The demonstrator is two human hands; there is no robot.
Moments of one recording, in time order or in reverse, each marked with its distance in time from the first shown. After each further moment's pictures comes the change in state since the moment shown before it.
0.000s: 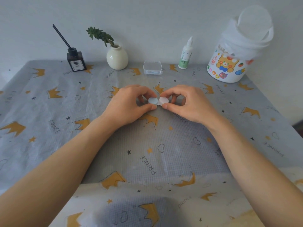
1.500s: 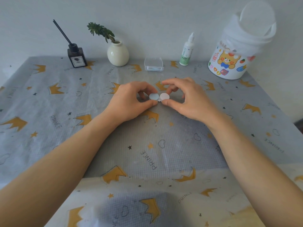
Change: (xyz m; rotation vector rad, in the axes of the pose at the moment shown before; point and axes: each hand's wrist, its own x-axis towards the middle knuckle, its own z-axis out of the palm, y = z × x) left_hand 0.000 0.000 0.004 -0.040 0.042 -0.014; right_hand -0.002 0.005 0.004 -0.023 0.003 -0.022
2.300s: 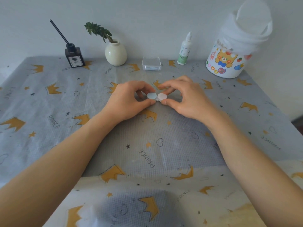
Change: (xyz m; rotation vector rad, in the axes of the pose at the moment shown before) left_hand 0.000 0.000 0.001 0.000 0.005 -0.004; right_hand 0.001 0.001 0.000 -0.049 0.006 0.001
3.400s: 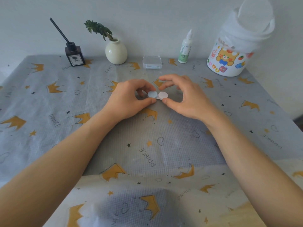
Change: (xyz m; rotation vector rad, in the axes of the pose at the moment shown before) left_hand 0.000 -0.001 0.001 -0.016 0.003 0.002; right_hand -0.004 -0.007 0.001 0.086 0.019 0.002
